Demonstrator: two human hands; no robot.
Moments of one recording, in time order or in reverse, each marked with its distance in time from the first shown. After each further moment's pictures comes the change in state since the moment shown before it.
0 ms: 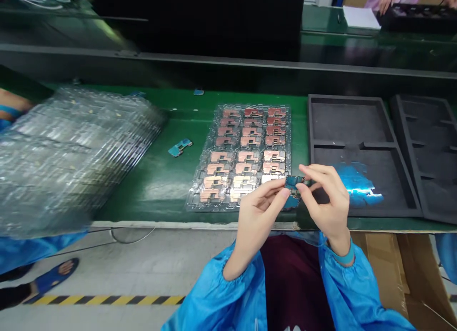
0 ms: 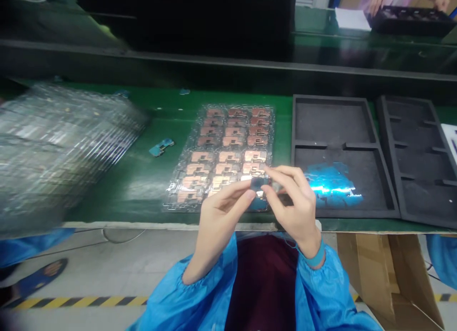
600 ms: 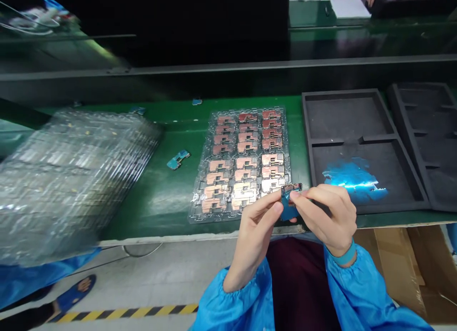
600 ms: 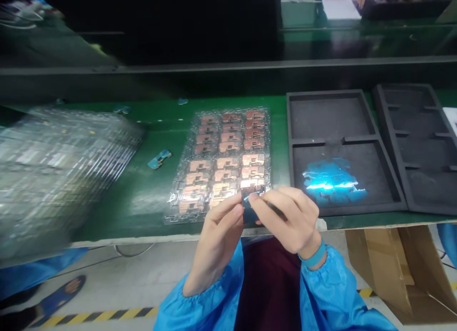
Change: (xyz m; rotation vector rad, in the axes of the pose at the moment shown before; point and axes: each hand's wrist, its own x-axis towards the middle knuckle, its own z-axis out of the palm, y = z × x) left_hand -0.009 -0.005 -0.009 -0.379 -0.134 -0.209; right_hand -0.016 -0.007 -0.002 -0.421 0.077 -0.440
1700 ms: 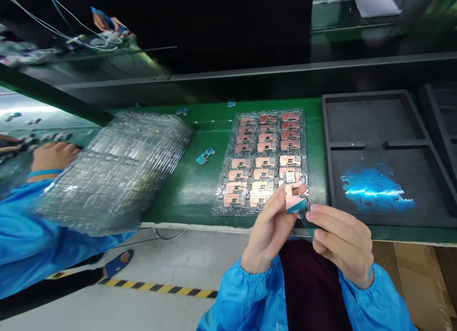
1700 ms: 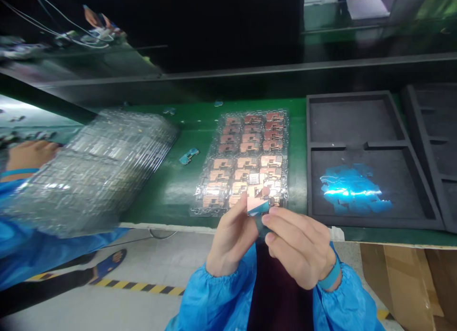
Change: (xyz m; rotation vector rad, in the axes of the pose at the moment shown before) left_hand 0.013 0.008 0.000 -0.285 0.039 -0.223; right_hand -0.012 -0.010 -0.006 0.284 -0.022 -0.082
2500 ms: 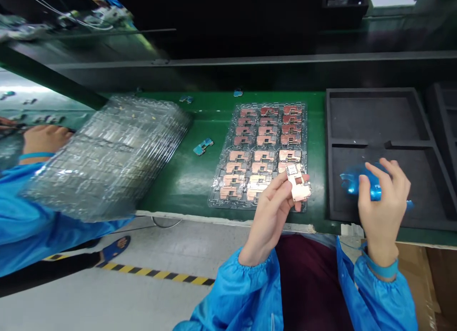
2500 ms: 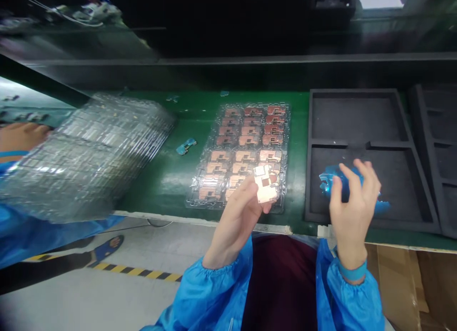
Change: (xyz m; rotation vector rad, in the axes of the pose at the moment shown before) left_hand 0.011 -0.009 0.005 0.156 0.018 0.186; right_hand -0.017 0.062 -0.033 -0.448 0.052 0.636
